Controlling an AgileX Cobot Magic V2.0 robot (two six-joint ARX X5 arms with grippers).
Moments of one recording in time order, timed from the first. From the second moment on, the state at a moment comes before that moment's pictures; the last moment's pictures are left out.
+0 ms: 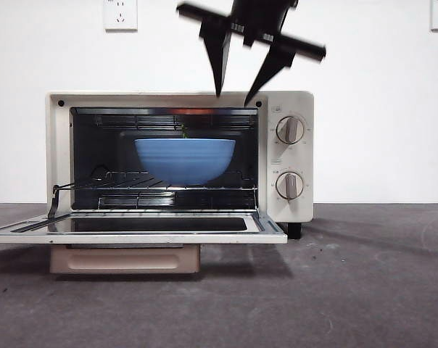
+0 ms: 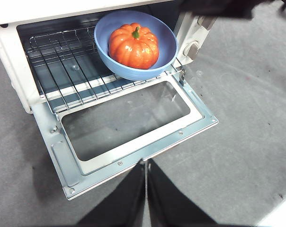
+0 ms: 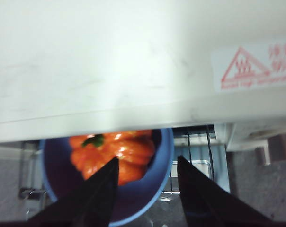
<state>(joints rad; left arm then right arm) -0.34 0.67 0.97 -0.89 0.26 -0.03 0.70 1.71 1.61 -0.69 0.19 0.77</state>
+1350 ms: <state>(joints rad) -0.34 0.67 0.97 -0.89 0.26 -0.03 0.70 0.75 0.86 -0.59 -0.29 0.11</state>
